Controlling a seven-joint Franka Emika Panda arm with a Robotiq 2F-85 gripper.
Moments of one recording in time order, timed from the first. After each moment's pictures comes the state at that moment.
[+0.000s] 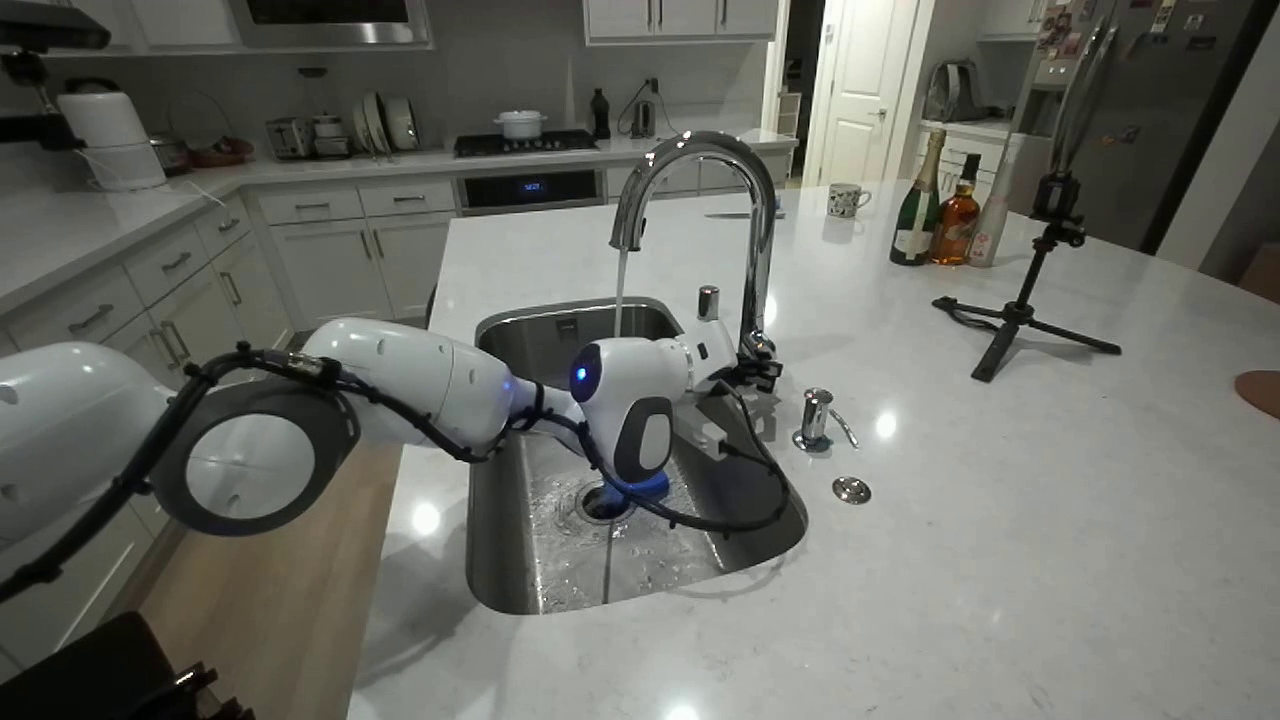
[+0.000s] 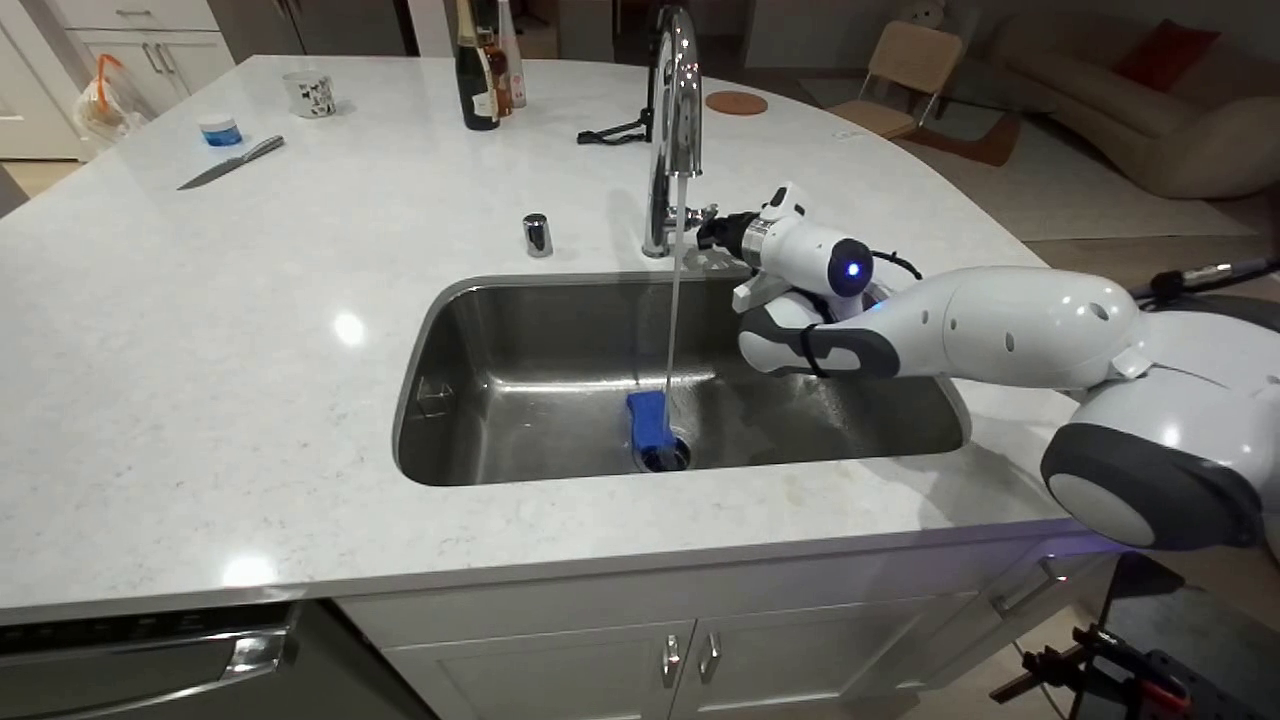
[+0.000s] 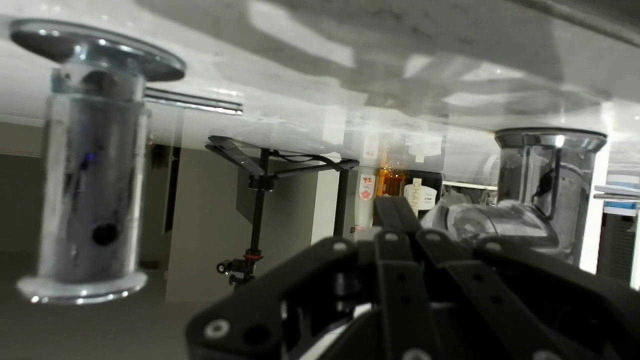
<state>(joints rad) -0.07 1.38 -0.46 -0.87 0.21 3.45 0.14</state>
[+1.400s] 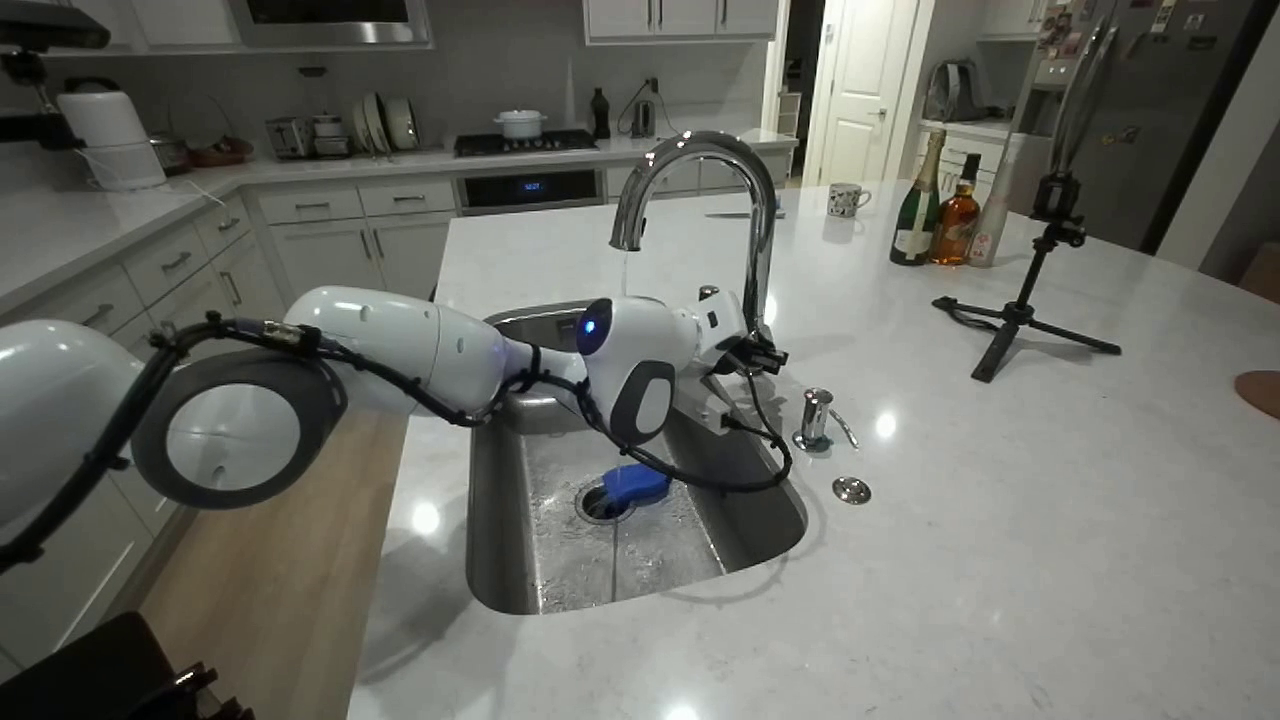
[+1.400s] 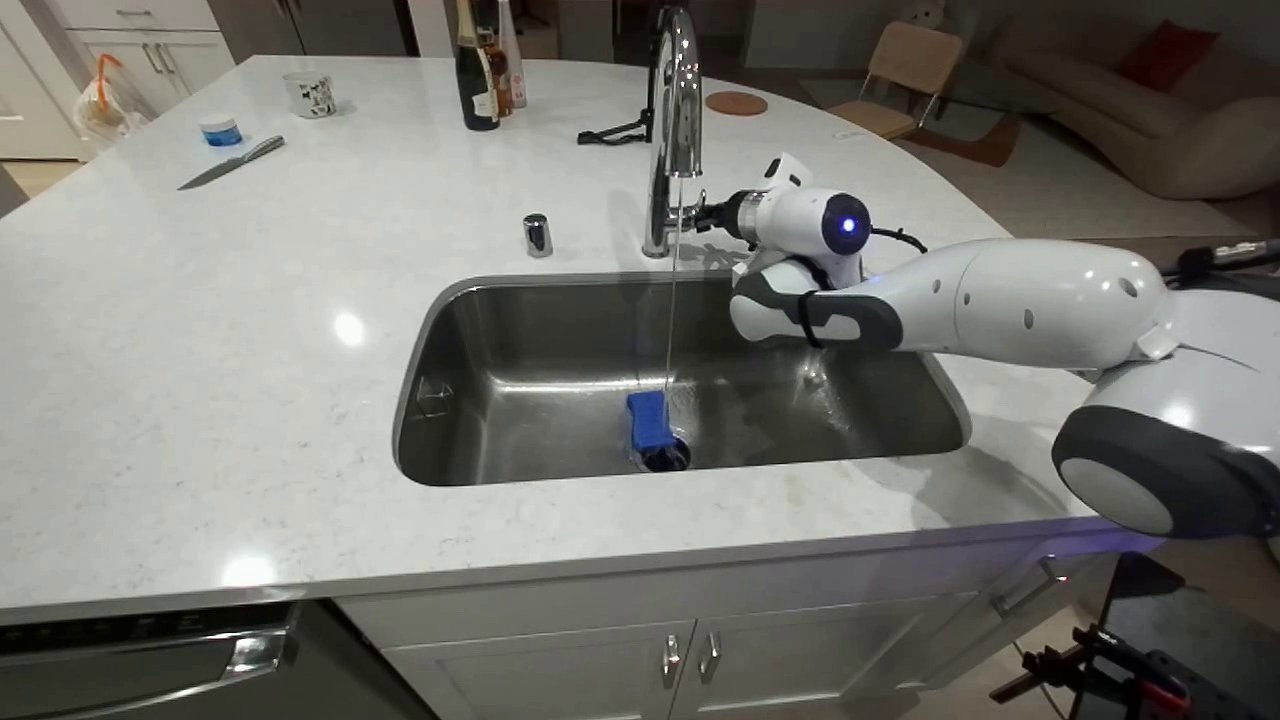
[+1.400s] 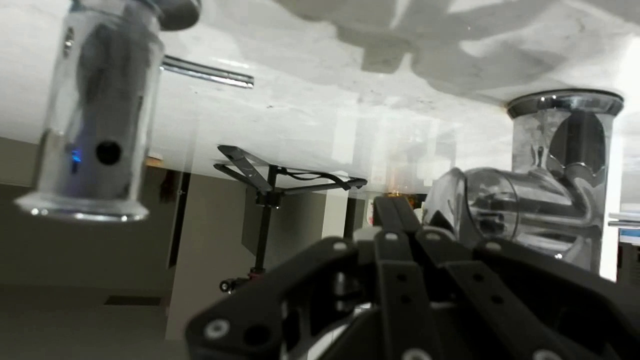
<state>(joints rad) -0.06 1.31 -0.46 -0.87 0.28 3.28 0.05</state>
